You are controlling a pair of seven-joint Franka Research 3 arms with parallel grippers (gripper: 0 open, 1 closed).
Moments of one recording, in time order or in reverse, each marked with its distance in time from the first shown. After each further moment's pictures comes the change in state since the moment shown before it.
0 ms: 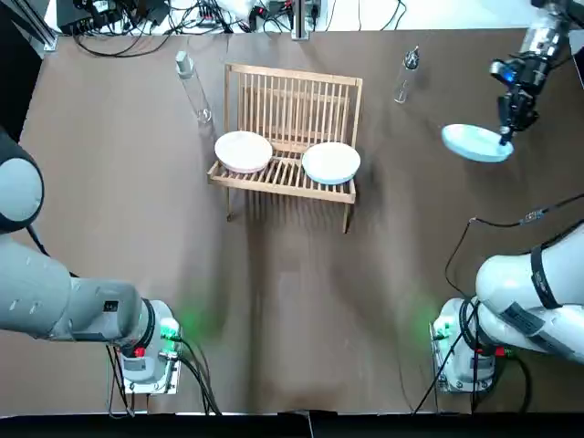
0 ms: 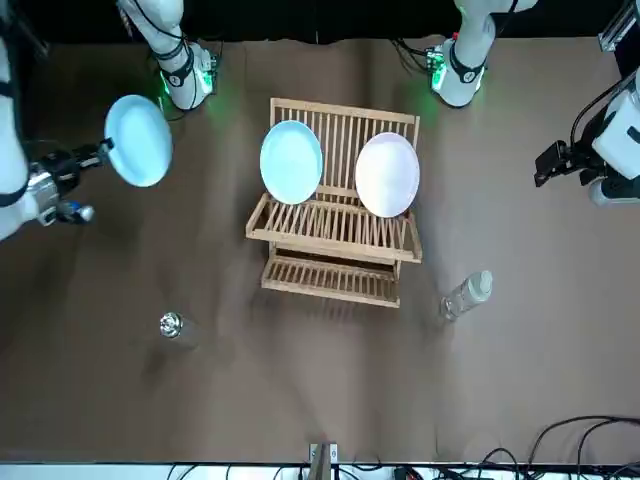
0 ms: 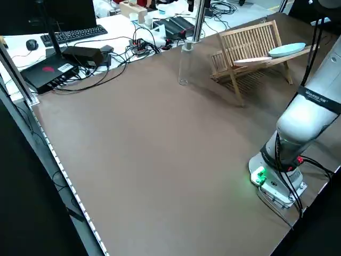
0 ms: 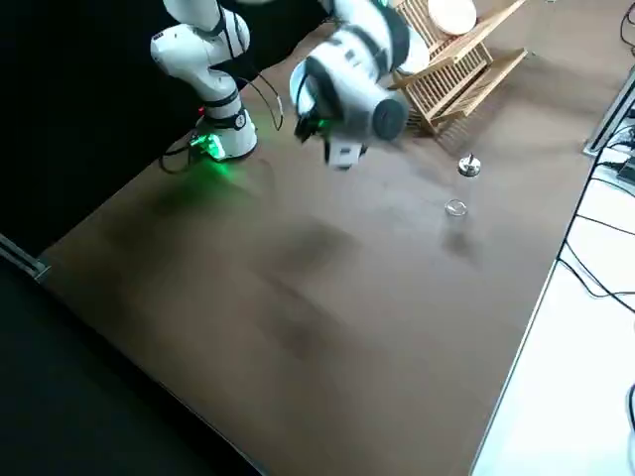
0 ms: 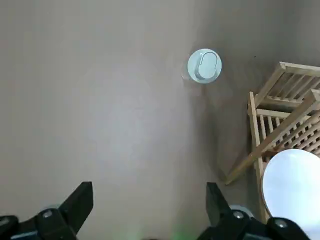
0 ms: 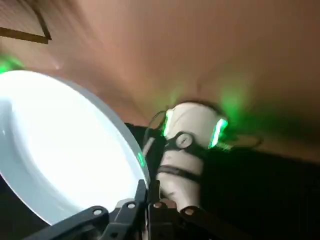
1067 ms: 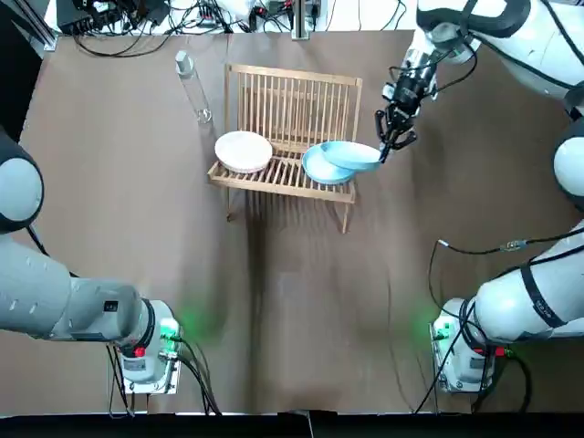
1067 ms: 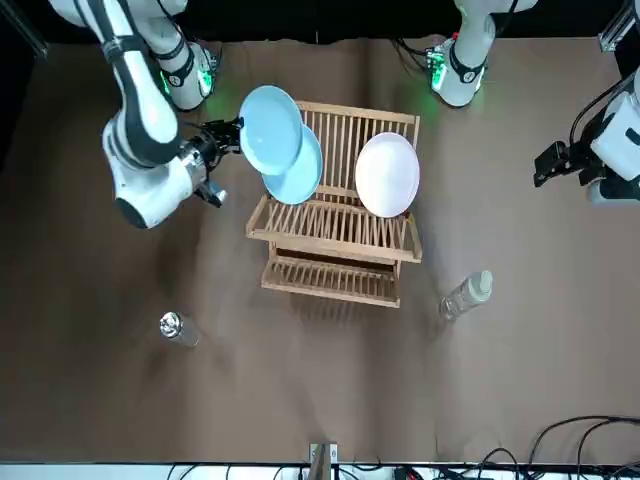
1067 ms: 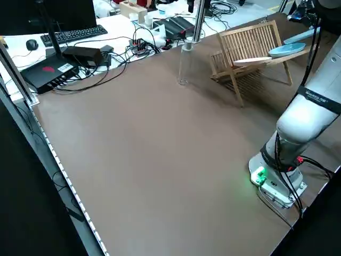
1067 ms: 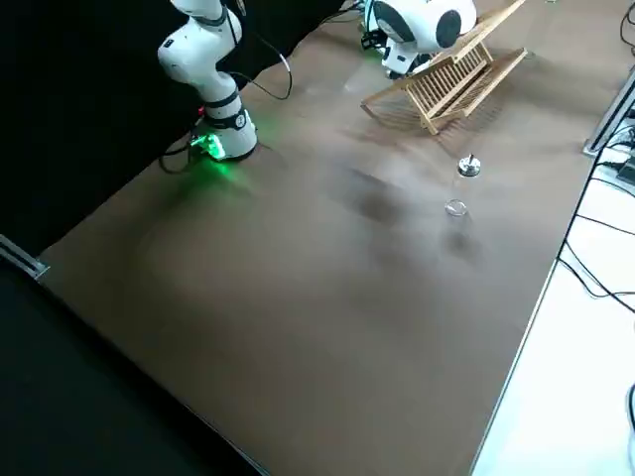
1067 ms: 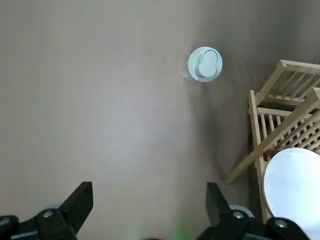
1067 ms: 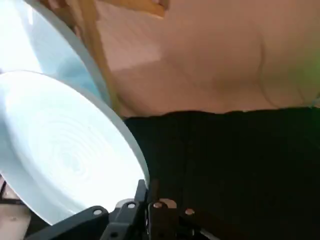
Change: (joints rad) left arm 0.001 0.000 0.000 -0.006 0.000 0.000 0.005; right arm 0.544 -0.097 0.007 -0.234 0.597 0.349 0.661
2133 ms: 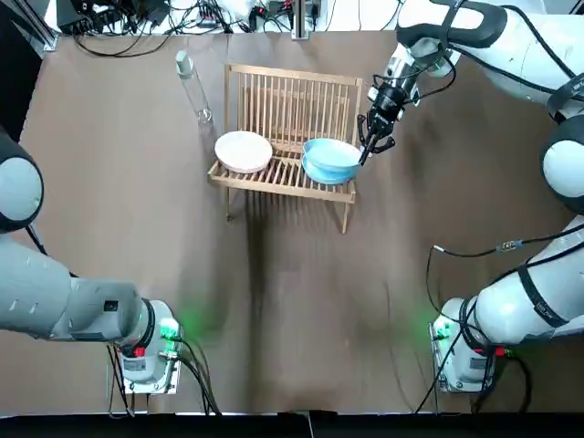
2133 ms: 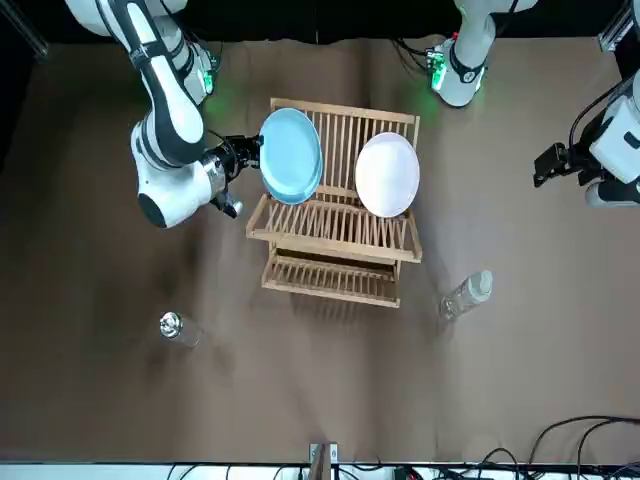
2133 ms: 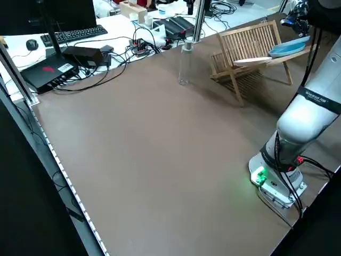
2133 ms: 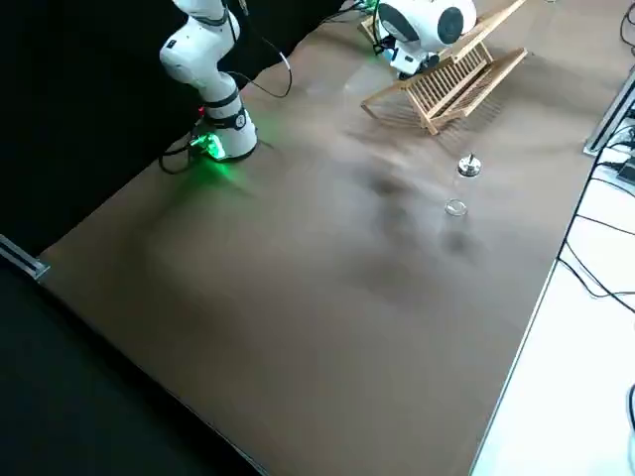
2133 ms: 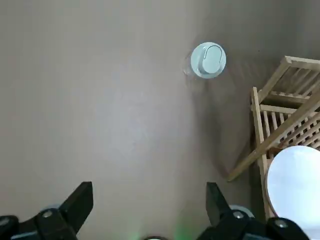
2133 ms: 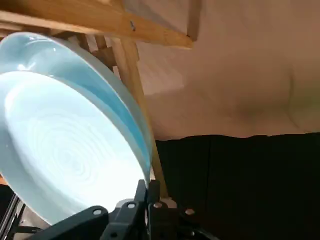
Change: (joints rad) left arm 0.004 0.000 0.001 -0.013 0.000 -0.001 0.005; right arm 0.069 0.039 -0.005 -0.008 0.029 0.172 0.024
